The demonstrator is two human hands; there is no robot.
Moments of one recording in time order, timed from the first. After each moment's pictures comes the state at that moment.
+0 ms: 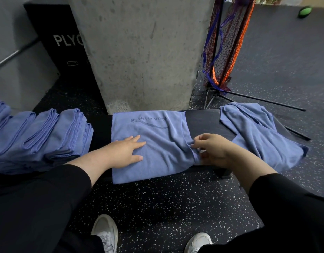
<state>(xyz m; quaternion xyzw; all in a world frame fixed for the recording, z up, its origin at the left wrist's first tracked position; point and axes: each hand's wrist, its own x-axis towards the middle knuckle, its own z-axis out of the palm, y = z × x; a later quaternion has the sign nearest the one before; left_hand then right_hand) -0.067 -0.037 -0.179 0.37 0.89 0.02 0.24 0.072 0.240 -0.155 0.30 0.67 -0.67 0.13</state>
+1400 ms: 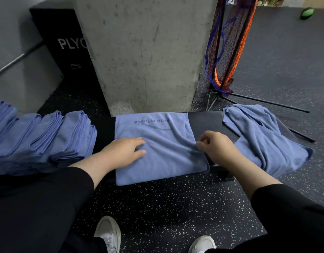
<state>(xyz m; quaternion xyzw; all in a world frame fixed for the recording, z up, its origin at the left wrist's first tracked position) -0.067 -0.040 -0.177 0.34 0.92 0.09 0.17 0.072 0.242 -0.157 0.23 0.94 -0.24 -0.02</state>
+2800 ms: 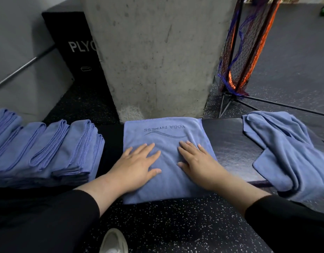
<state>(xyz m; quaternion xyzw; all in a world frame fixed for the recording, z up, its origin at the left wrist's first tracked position) -0.066 -0.036 -0.196 0.39 0.91 -0.03 0.12 0.021 0.195 -0.214 -0.04 0.99 -0.13 0.03</state>
